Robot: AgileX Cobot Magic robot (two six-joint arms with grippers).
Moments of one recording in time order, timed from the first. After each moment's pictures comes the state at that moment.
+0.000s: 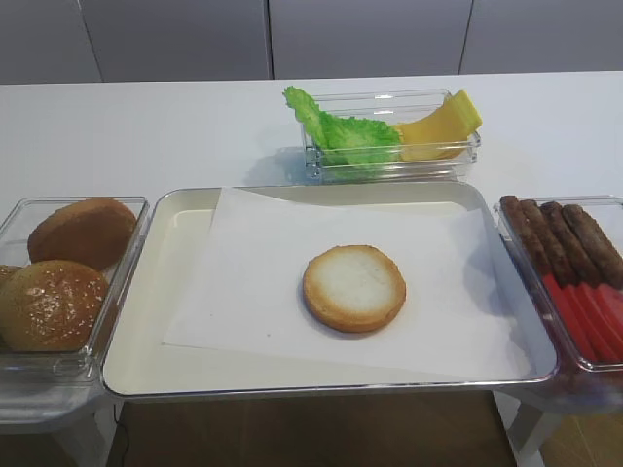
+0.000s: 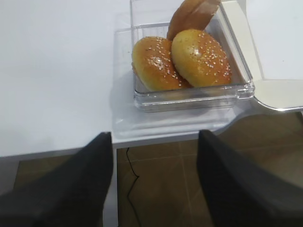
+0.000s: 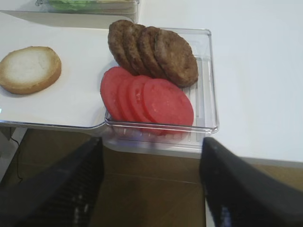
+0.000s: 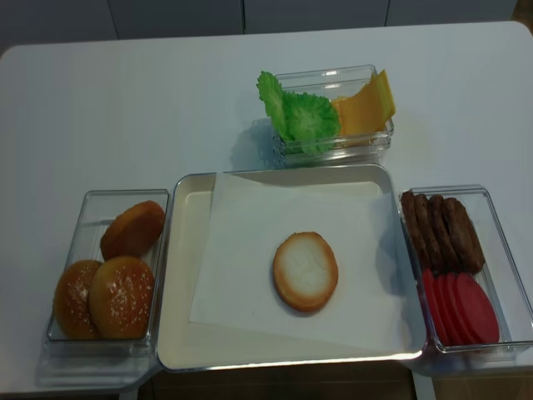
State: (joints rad) left arm -0.02 -0.02 -0.49 0.02 1.18 -0.03; right arm 0.12 -0.02 -0.49 0.08 1.13 -0.04
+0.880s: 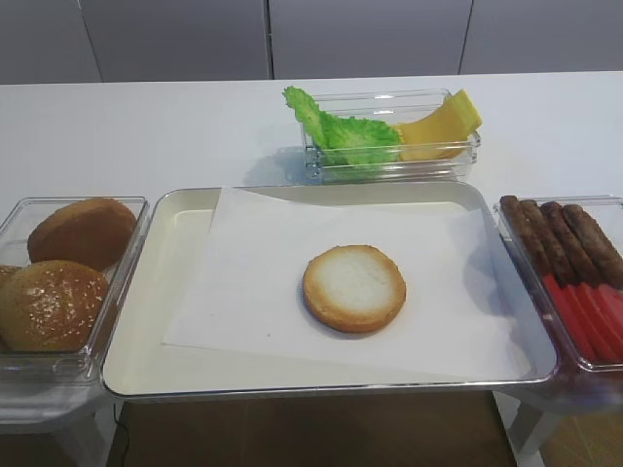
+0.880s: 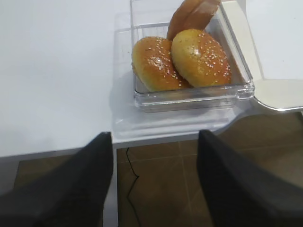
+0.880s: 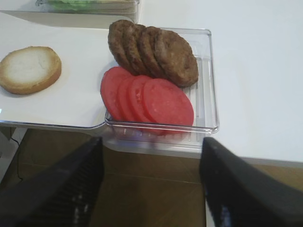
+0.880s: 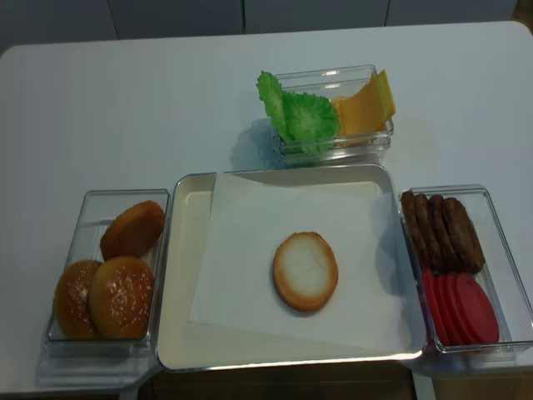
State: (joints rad) left arm -0.02 -0.02 -0.49 0.02 1.18 -0.03; right arm 0.12 -0.02 -0.49 0.08 1.13 -0.04
